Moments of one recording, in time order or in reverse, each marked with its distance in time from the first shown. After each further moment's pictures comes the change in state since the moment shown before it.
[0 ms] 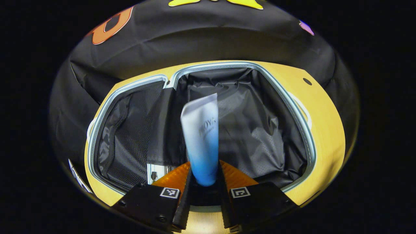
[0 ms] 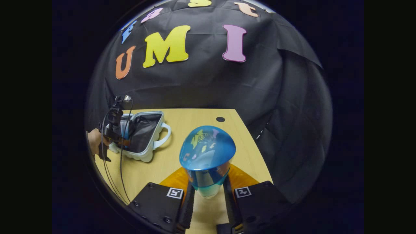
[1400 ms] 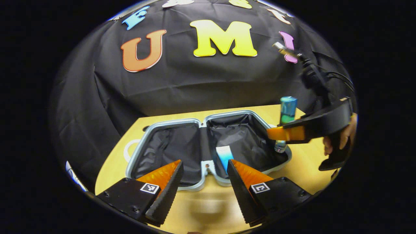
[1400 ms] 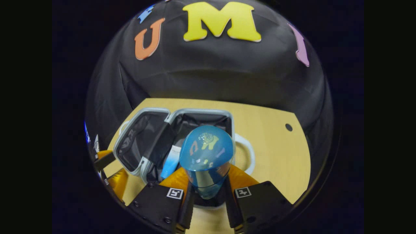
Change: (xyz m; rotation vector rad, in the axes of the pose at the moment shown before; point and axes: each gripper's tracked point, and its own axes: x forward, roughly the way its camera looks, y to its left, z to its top) left arm -0.148 0.083 -0.010 0.041 -0.533 0.017; right arm 0.149 0.291 0.018 -0.119 0.215 0.270
